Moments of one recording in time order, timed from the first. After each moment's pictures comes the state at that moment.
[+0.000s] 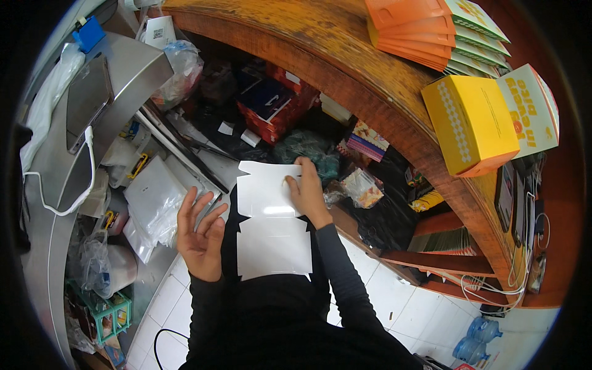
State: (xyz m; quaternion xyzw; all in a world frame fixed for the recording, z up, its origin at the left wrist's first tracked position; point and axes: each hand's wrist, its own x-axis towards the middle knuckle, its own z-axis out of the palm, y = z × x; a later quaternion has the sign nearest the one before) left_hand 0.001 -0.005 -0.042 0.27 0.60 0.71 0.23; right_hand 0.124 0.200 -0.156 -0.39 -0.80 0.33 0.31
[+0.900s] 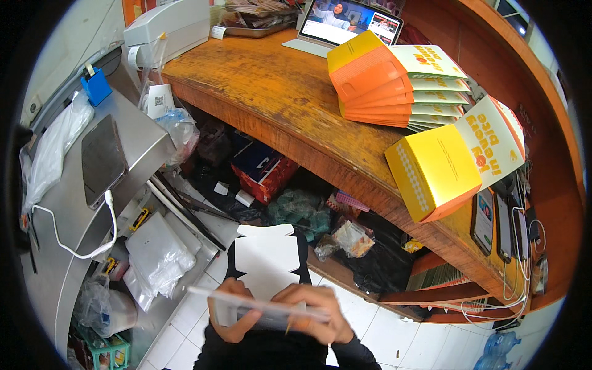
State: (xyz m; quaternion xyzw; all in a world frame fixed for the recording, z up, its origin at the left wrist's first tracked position) left_hand 0.017 -0.003 -0.018 0.44 0.52 0.65 0.35; right_hand 0.190 0.100 0.026 -0.15 -0.68 0.64 0.32
